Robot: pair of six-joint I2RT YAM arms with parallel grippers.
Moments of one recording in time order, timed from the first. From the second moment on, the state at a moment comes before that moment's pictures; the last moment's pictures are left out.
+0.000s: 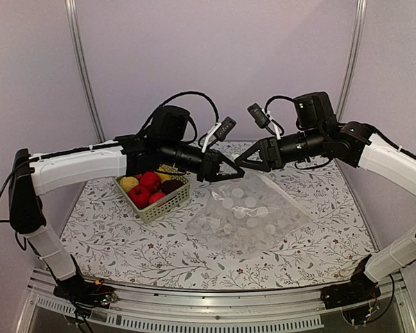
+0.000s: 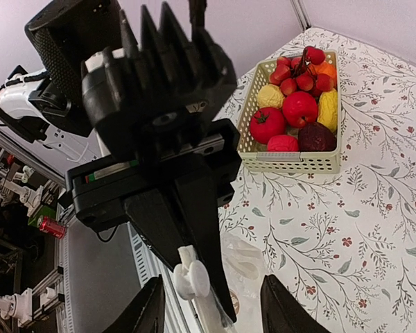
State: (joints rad) left arm -0.88 1.69 1.41 -0.10 0.74 -0.28; right arm 0.75 1.39 1.36 -0.48 -0.60 0.28
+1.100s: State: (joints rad) left arm -0.88 1.70 1.42 -0.11 0.70 -0.28; right arm 0.75 1.40 1.35 -0.43 -0.58 0.27
